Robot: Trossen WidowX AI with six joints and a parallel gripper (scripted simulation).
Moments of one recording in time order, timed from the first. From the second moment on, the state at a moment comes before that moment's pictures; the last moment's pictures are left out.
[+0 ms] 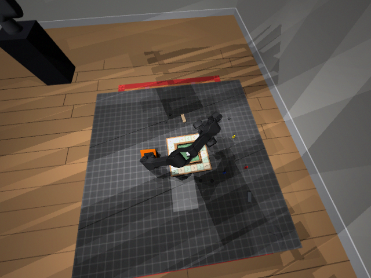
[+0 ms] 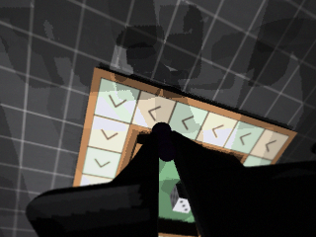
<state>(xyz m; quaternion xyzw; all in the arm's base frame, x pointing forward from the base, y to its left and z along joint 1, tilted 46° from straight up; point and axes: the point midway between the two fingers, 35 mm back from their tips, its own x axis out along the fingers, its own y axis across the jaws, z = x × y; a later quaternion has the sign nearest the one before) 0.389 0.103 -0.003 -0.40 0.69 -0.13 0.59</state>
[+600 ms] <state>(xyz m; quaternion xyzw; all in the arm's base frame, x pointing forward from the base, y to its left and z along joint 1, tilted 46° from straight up) 0.380 0.145 0.034 -0.40 0.68 -0.12 0.60</state>
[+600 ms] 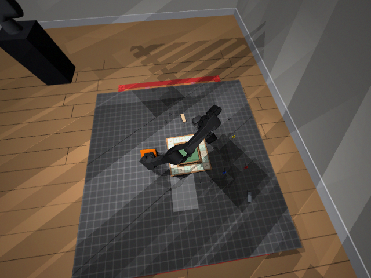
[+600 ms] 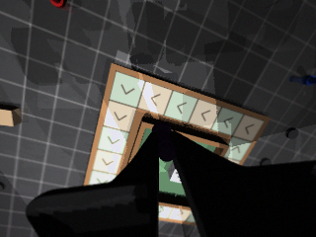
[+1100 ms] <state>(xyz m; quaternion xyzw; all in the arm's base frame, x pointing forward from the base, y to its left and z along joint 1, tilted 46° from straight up) 0.347 0.140 -0.005 -0.40 0.69 -0.12 0.59</state>
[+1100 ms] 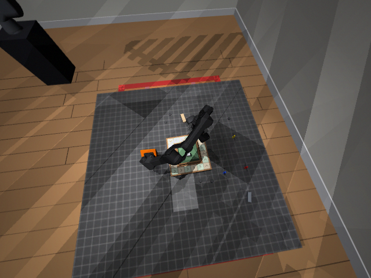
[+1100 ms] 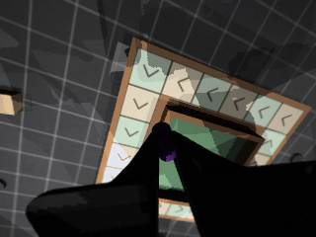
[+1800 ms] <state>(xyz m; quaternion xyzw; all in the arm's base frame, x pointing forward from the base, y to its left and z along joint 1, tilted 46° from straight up) 0.294 0.121 -0.046 -0.40 0.70 -0.14 0.58</state>
